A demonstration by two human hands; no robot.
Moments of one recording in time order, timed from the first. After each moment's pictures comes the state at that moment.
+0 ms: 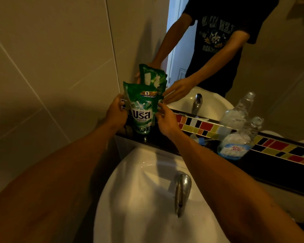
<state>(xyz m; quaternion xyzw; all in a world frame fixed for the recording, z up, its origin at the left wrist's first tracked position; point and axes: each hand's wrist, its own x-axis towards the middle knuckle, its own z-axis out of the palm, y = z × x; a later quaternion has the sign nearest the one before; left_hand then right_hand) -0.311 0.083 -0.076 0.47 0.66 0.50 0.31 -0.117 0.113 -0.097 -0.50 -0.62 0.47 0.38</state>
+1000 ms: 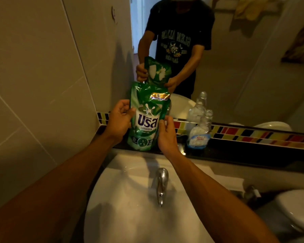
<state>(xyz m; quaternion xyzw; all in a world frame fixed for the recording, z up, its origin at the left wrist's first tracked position) -0.207 0.034 -0.018 0.50 0.45 0.59 0.46 -0.039 0.020 -0.079 -0.51 -0.53 0.38 0.57</state>
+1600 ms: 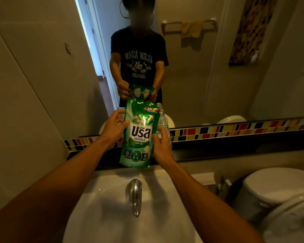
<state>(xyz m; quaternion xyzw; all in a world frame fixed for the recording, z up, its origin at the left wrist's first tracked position) -0.099 0.033 0.025 0.62 0.47 0.45 0.44 0.072 -0.039 -0.047 -0.55 -0.45 0.37 0.60</state>
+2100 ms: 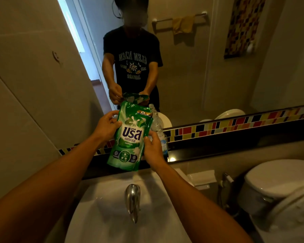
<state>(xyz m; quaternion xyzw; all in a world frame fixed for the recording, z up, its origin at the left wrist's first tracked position) -0.083 0.059 0.040 0.64 0.51 0.39 0.42 0.069 -0.023 -0.052 -0.52 -0.37 0.47 0.61</state>
